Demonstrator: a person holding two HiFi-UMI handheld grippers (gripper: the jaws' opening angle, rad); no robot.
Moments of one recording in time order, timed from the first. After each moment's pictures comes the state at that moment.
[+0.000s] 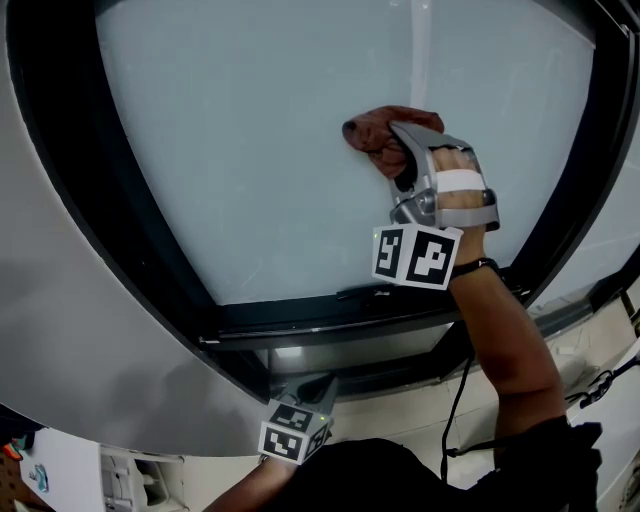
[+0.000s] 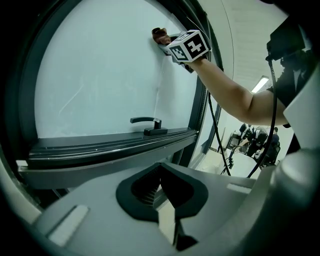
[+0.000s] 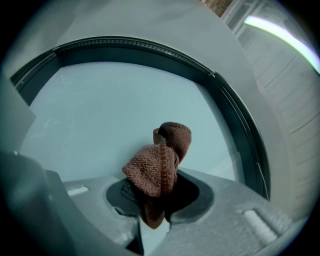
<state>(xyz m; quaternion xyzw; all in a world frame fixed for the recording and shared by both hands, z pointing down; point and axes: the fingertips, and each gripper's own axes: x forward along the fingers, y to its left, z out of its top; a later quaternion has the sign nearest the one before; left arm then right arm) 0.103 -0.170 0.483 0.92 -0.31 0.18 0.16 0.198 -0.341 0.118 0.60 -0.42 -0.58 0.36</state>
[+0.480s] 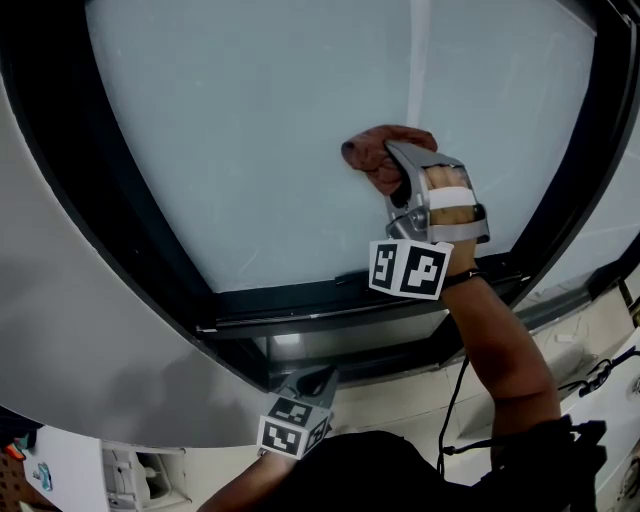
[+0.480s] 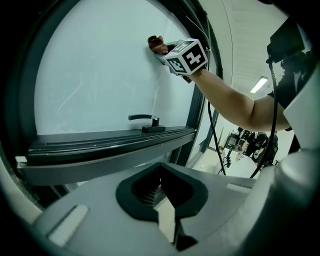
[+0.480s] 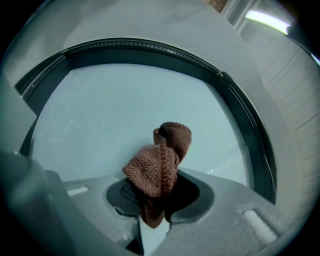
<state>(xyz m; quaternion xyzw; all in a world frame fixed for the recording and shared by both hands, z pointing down) 0.101 -0.161 0.487 0.92 -0.30 0.19 0.17 0.199 -0.340 0.176 0.59 -0.44 -0.56 0.38</state>
